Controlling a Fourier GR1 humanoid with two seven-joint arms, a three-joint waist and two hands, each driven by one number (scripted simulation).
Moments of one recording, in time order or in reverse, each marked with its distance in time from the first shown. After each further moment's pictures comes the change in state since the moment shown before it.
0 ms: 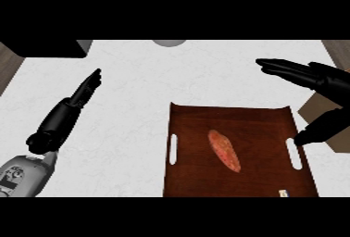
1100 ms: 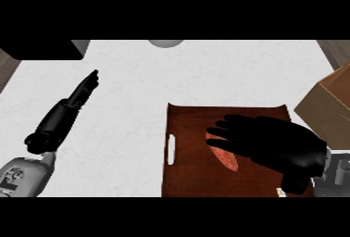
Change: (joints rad) left arm 0.027 -0.055 0.079 0.009 -0.064 -0.067 0.002; right arm 0.087 0.070 0.265 -0.471 0.449 0.248 0.468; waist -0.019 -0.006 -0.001
